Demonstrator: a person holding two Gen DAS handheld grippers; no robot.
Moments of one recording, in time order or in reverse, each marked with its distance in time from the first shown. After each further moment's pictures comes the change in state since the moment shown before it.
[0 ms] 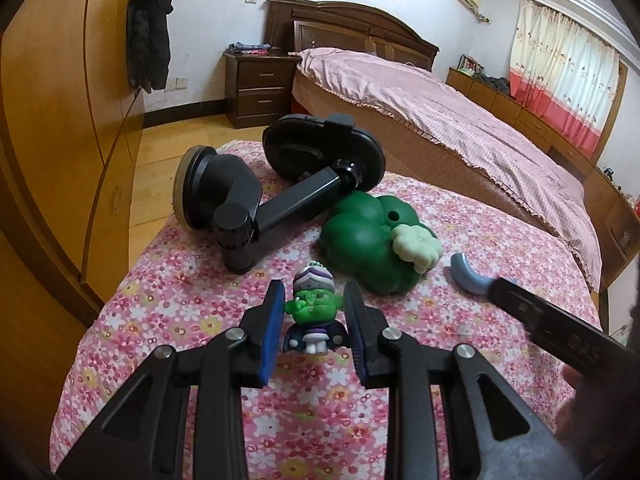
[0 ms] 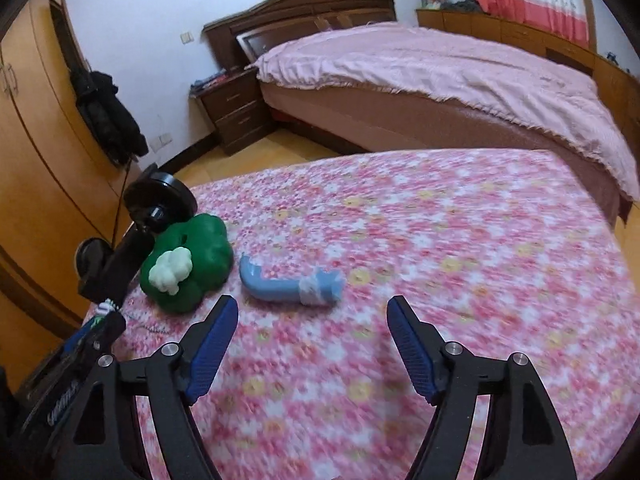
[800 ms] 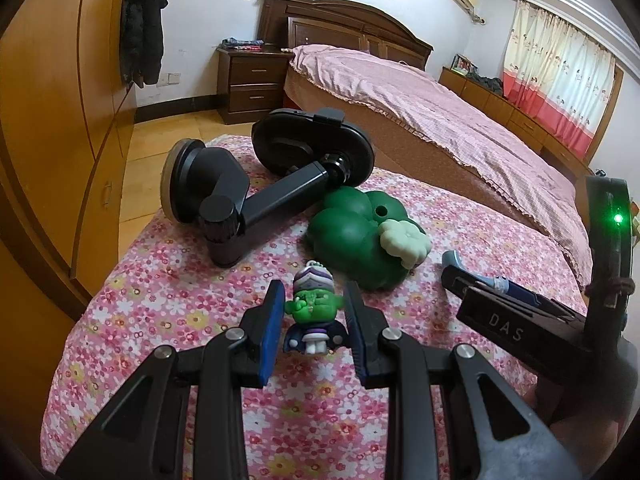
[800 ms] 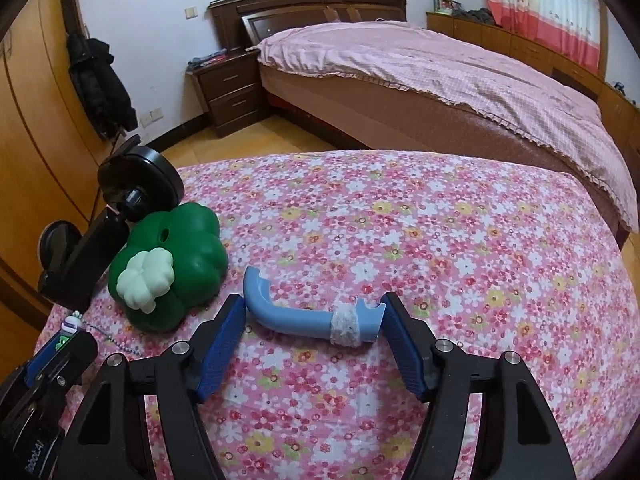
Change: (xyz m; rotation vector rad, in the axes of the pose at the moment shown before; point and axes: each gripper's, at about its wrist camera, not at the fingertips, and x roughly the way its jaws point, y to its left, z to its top) left arm 0.002 -0.001 0.000 -0.006 0.014 -0.049; right arm 0.027 0.020 0.005 -0.094 0.003 -0.109
